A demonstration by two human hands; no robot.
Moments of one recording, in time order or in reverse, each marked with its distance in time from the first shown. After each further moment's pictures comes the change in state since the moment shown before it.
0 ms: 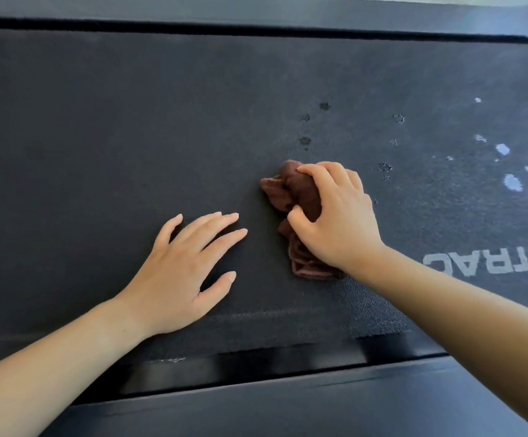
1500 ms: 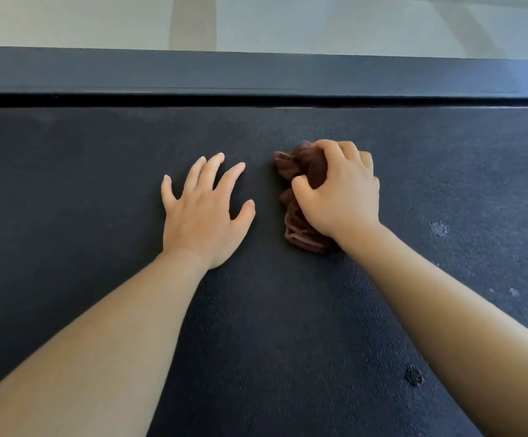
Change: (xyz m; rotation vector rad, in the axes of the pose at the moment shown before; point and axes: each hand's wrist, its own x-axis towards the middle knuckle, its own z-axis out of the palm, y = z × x) left_hand 0.255 -0.091 -0.017 0.062 0.231 -0.435; right_hand 0.233 0.036 0.019 0.004 0.138 0.152
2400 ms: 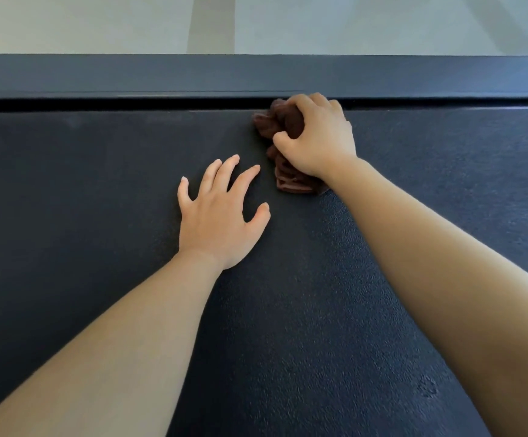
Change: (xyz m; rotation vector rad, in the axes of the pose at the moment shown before) left_hand 0.001 -0.001 0.000 0.004 0.005 -0.004; right_hand 0.086 -0.028 0.025 0.019 -0.129 -0.189
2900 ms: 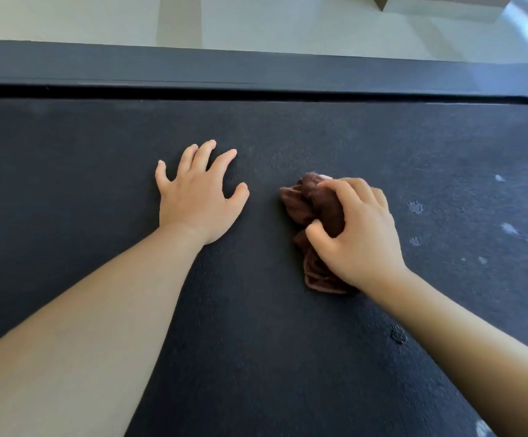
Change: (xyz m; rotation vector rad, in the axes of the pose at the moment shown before) left_hand 0.001 -0.002 0.005 -0.039 0.039 0.026; right_hand -0.183 0.018 -0.034 0.002 0.105 0.106
